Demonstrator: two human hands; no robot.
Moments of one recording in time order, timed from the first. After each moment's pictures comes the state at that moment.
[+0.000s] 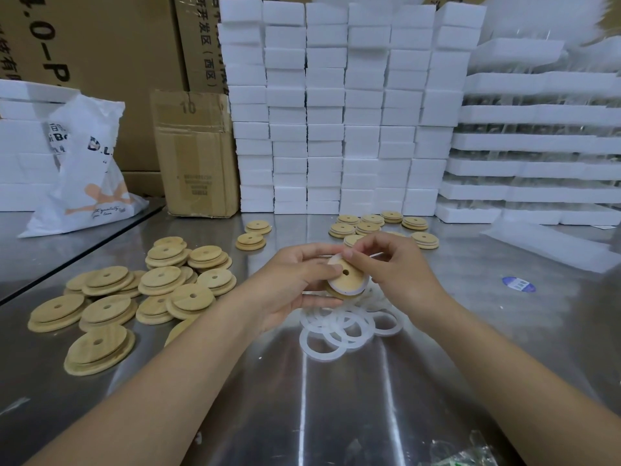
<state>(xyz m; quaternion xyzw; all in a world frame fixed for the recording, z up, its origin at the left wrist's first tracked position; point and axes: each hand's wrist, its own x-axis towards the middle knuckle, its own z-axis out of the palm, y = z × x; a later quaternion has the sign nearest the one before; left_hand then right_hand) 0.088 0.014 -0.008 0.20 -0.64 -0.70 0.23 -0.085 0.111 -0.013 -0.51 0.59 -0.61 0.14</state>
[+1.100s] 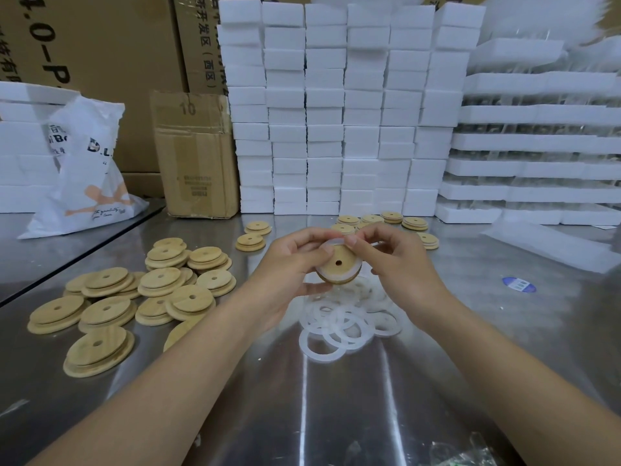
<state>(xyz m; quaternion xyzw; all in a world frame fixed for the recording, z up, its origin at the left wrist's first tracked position) 0.090 0.017 -0.004 0.18 -0.68 -0.63 0.33 -0.080 0.114 -0.004 -0.53 0.56 -0.63 0.13</state>
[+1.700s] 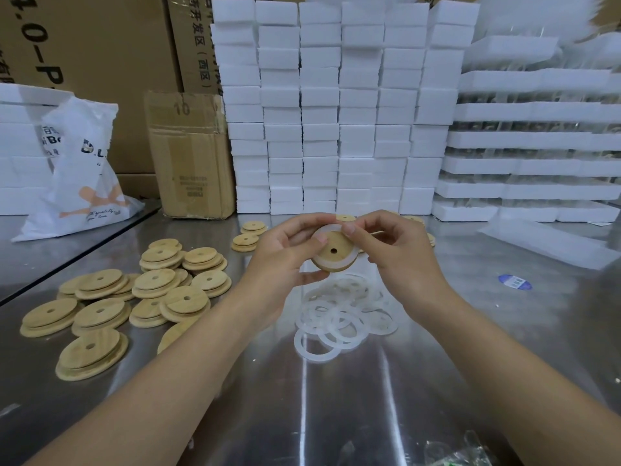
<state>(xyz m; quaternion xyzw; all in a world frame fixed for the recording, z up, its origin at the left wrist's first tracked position) 0.088 0.022 0.002 0.14 -0.66 -0.62 0.40 -0.077 0.120 0.007 -0.51 0.54 -0.66 0.11</state>
